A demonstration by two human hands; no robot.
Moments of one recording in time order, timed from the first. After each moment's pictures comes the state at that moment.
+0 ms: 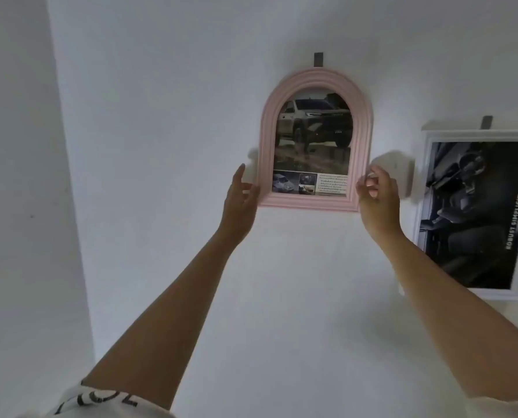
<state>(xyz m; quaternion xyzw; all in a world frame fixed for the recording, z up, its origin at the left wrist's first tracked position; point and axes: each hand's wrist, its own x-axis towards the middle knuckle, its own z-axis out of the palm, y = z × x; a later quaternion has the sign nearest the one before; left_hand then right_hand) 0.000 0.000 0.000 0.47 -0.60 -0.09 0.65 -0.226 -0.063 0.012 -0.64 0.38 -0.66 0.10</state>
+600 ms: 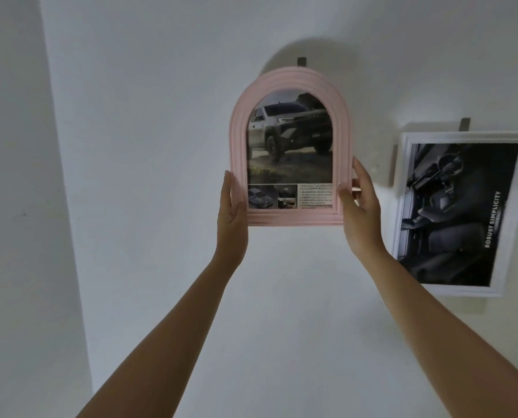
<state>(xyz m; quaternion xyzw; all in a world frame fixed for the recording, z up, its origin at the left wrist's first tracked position) -0.032 0.021 -0.031 0.37 -0.56 -0.13 0.73 -0.225 -0.020 -0.003 -0.65 0.24 -0.69 0.21</state>
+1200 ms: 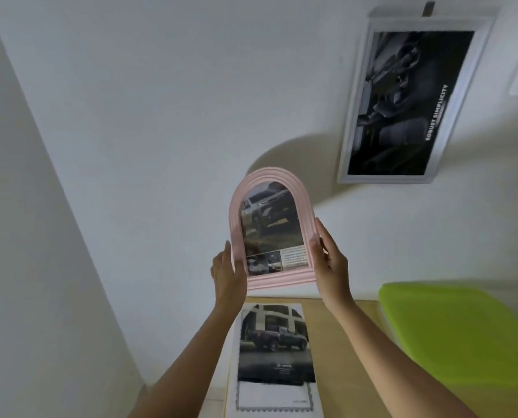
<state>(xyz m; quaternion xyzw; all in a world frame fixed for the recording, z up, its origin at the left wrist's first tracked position) -0.125 0.145 -0.255 0.68 -0.45 -0.23 0.53 -0.293 0.113 -0.230 -0.67 0.38 -0.59 0.26</state>
